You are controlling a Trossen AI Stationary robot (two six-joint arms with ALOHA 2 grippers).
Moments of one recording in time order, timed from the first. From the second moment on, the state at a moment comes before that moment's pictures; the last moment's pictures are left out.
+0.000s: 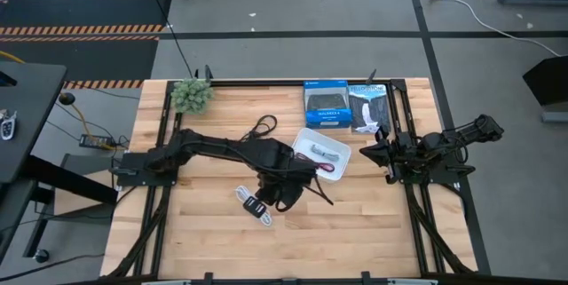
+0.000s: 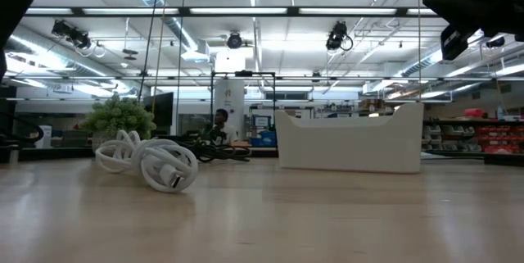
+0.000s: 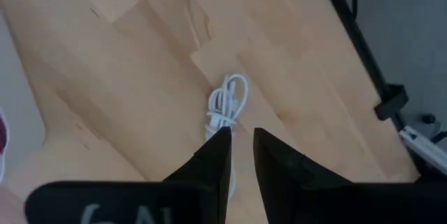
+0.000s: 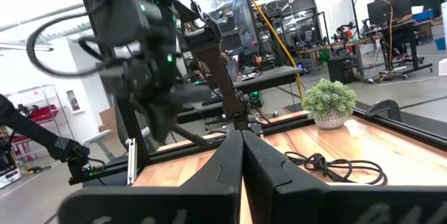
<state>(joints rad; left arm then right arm) -0.21 2.18 2.32 -1.57 0.27 0.42 0.36 0.06 0.01 0.28 0.40 0.16</state>
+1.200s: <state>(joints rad) -0.25 1.50 1.27 -1.07 0.10 0.13 0.36 0.06 0.01 0.28 0.40 0.16</state>
